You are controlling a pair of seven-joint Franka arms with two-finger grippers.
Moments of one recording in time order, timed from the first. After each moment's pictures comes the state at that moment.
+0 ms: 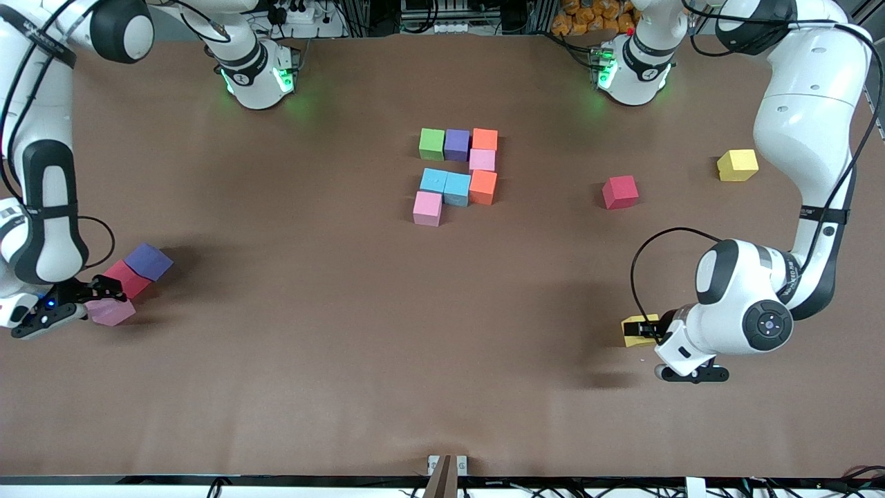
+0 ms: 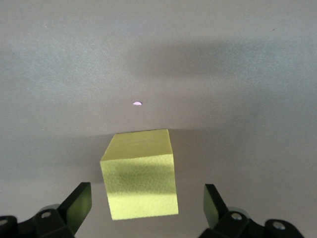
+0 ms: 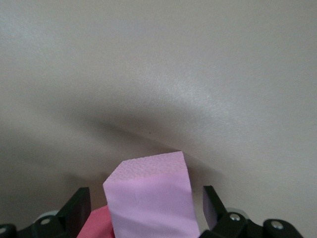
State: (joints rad) left arm 0.21 0.89 -0.48 -1.27 0.33 1.96 -0.26; right arm -0.05 0.76 -0.43 -1.63 0.52 2.31 -1.15
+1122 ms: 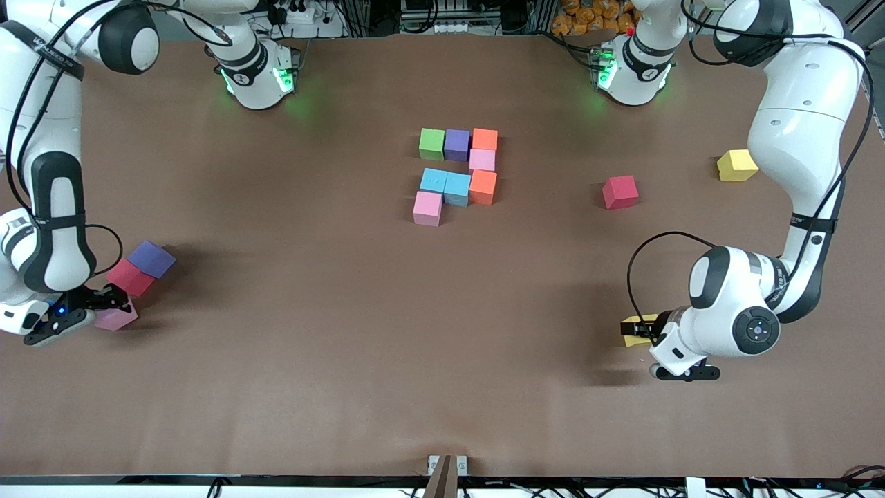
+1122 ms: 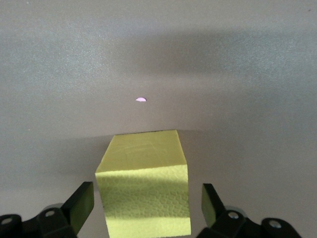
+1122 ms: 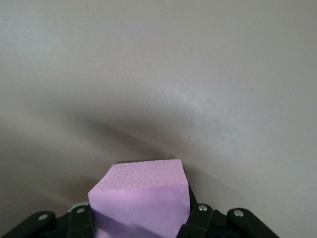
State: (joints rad) left arm 0.21 0.93 -0.47 -1.28 0.33 1.97 -0.26; right arm -0.04 0.79 -0.41 -1.57 0.55 2.31 -1.20
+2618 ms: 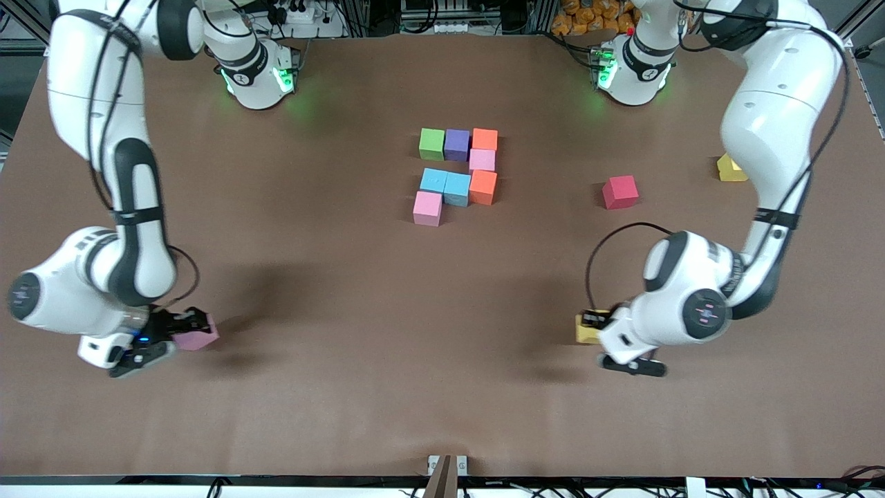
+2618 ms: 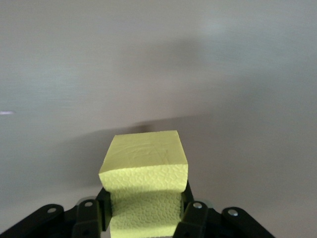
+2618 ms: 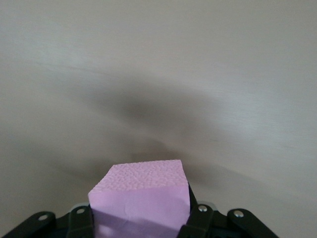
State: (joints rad) left arm 0.07 0.90 -0.58 -1.27 0.33 1.98 -0.29; right arm 0.29 0.76 -0.41 -1.51 0.56 2.15 -0.71
